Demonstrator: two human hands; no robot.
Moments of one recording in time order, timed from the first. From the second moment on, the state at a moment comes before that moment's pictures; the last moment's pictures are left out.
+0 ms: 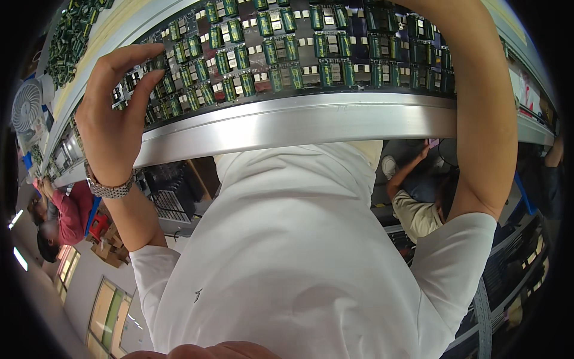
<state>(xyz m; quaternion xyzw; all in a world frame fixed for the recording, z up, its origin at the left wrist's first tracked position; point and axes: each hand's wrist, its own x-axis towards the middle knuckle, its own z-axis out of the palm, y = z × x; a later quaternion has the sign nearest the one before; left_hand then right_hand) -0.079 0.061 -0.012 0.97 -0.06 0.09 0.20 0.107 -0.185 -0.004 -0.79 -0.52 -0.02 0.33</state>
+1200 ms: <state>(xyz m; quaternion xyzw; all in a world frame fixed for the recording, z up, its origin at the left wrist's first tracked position) -0.257 0.324 -0.040 0.89 0.43 0.11 0.11 0.140 -0.205 -0.030 -0.75 -0.47 0.19 0.43</state>
